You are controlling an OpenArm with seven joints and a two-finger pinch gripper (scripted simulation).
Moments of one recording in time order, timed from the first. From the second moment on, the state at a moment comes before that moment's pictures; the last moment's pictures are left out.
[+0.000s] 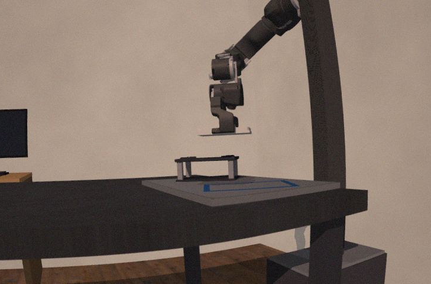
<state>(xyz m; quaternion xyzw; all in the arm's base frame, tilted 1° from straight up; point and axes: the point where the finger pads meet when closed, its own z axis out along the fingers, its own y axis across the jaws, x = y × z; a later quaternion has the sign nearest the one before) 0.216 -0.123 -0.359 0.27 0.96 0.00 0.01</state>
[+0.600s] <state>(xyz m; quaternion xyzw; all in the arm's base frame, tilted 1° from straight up) 0.216 -0.177 -0.349 0.27 0.96 -0.01 0.01</state>
